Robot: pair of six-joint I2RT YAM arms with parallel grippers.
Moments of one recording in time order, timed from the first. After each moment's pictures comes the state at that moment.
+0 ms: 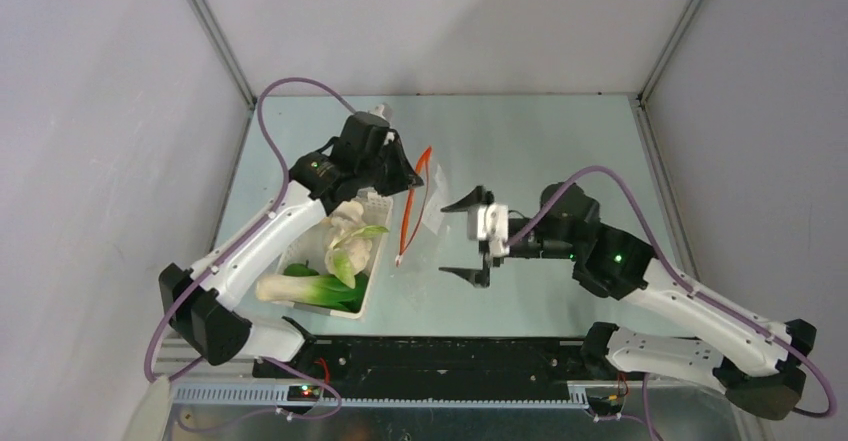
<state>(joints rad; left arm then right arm) -0.62 1.38 1.35 -0.68 0.08 -0.80 1.00 0.97 1.07 -0.31 -0.52 -0.59</state>
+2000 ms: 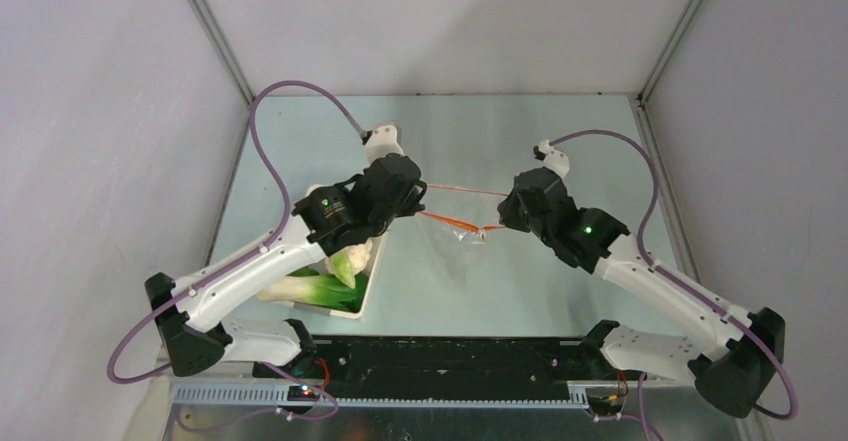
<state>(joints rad) -0.94 1.26 1.32 -0.73 -0.56 -0.79 0.75 1.11 1.00 -0.56 0.39 0.81</state>
